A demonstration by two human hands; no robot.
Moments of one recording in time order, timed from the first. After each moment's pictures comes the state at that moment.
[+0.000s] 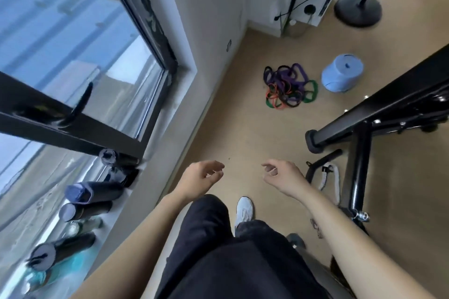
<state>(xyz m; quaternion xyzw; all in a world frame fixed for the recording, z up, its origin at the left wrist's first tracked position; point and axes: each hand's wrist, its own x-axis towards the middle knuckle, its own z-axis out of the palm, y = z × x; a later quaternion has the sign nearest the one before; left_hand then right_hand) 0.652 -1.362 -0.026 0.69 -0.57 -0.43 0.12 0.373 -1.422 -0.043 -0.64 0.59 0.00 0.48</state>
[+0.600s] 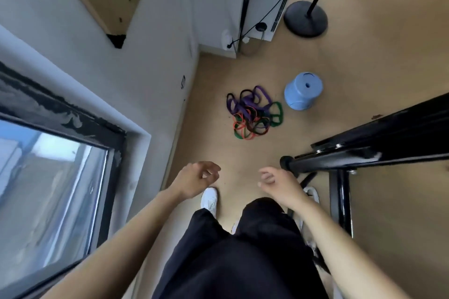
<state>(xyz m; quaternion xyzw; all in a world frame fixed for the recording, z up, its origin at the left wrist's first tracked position) 0.643 -1.755 -0.047 0.57 -0.67 -0.48 0.01 0.355 -1.721 -0.041 -0.55 0.68 -0.02 0.49</state>
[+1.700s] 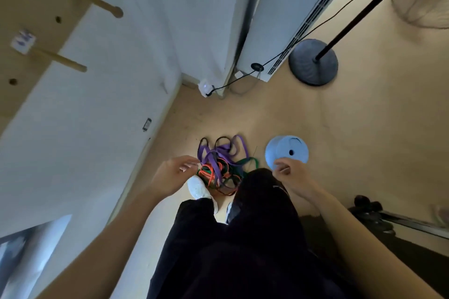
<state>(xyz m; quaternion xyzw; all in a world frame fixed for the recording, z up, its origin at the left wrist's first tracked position) 0.475 -2.203 -0.091 0.67 -0.50 -0.51 0.17 0.112 -2.262 -0.076 -0.57 0.67 0.04 0.47</state>
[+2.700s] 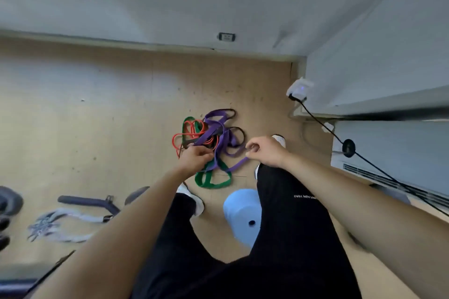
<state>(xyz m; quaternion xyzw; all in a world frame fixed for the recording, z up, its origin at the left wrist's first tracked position) 0.251 -2.235 -0.384 0.78 0.11 -0.47 0.40 0.253 -2.500 -0.333 -0.83 0.10 0.45 0.32</state>
